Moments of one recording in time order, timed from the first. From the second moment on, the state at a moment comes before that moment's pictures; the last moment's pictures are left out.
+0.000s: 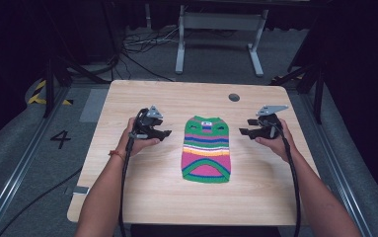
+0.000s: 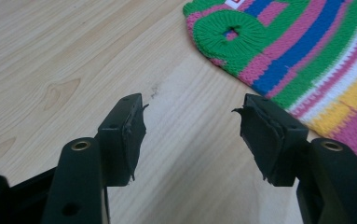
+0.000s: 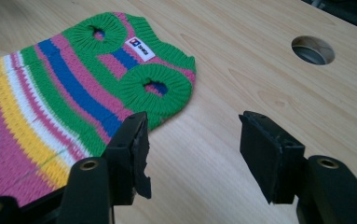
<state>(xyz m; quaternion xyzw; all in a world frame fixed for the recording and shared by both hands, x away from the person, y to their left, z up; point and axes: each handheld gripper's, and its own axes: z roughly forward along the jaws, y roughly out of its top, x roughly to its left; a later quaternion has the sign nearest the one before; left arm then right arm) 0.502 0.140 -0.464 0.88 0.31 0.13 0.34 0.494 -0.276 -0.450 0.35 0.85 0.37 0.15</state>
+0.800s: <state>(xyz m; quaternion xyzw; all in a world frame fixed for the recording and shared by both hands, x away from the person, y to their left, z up) 0.568 0.059 -0.480 0.87 0.34 0.10 0.35 0.554 -0.209 -0.479 0.36 0.86 0.34 0.14</state>
